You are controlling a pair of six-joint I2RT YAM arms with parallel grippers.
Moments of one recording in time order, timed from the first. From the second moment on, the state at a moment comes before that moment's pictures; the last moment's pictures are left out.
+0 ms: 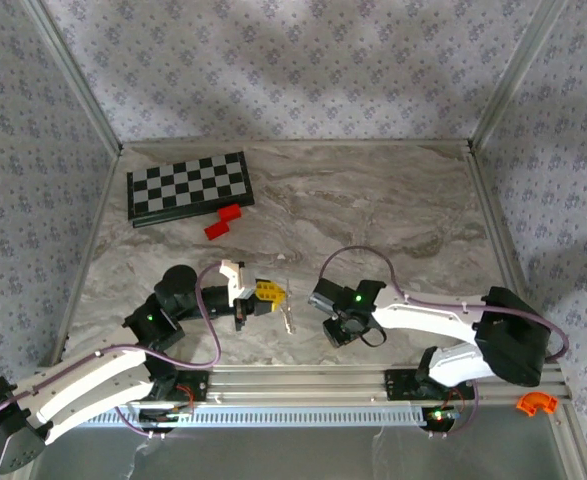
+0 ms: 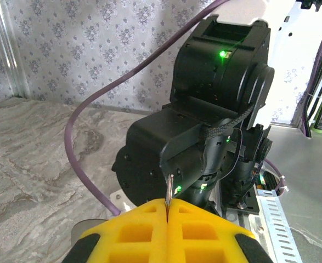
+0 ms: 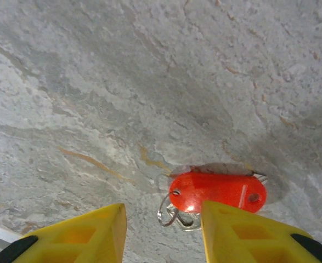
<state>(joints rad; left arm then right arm) -0.88 0.69 0.43 0.20 0.56 -0.05 1.08 1.35 0.72 -0.78 0.06 0.53</state>
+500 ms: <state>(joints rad) -0.88 0.69 0.43 0.21 0.56 -0.05 1.12 1.34 0.70 -0.72 0.08 0.55</state>
